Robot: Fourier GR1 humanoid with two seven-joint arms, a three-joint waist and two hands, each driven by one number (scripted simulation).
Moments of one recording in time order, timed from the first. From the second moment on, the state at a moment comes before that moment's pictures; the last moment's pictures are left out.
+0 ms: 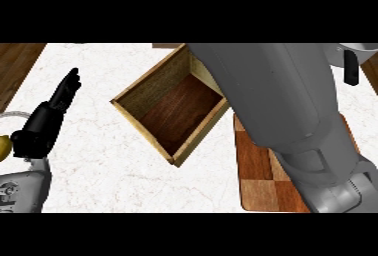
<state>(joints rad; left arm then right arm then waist) -0.22 0.24 0.13 -1.54 -0.19 -0.14 -0.02 -1.55 -0.01 -0.05 -0.95 0.85 0.36 1.10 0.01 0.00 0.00</state>
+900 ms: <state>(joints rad) -0.21 0.23 0.13 -1.56 -0.18 -0.14 0.00 -1.55 -0.04 -0.16 -1.03 0.84 0.07 1.11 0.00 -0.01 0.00</state>
